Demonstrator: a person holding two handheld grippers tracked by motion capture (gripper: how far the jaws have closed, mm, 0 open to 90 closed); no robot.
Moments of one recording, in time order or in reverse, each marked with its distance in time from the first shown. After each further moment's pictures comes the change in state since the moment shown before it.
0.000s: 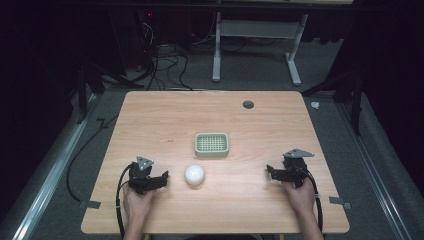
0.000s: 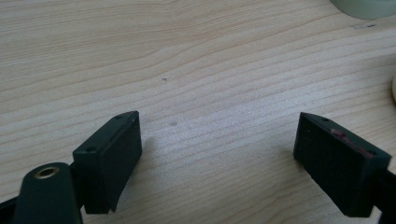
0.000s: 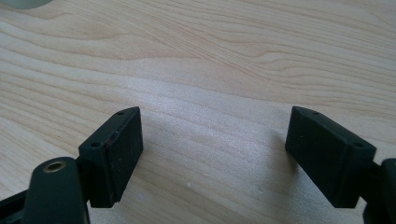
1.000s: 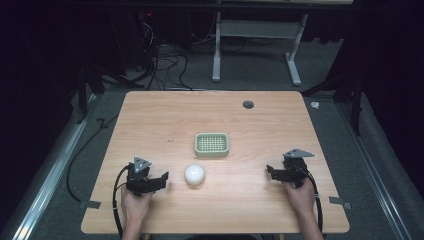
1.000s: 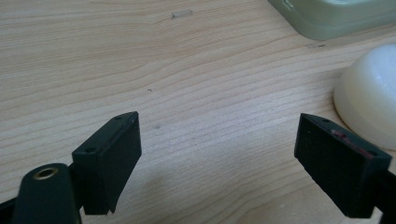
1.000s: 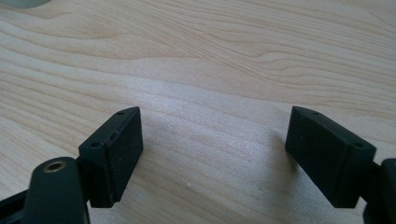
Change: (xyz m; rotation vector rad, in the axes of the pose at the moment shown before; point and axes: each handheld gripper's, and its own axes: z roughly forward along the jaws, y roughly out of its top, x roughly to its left) left arm -0.005 0.004 -0.022 -0.041 -0.065 -0.004; right arm 0.000 0.000 0.000 0.000 -0.001 -0.006
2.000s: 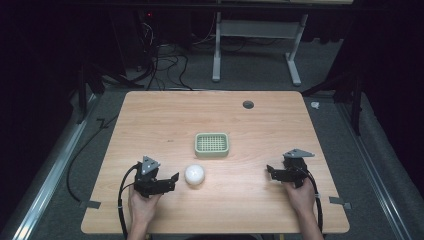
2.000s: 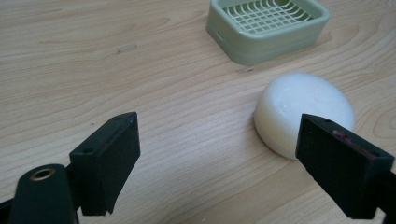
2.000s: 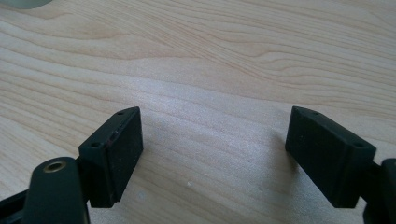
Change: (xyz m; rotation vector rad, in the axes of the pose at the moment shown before) left arm -0.032 0.016 -0.014 -0.043 -0.093 0.046; right arm 0.000 0.000 0.000 -0.002 0.002 0.003
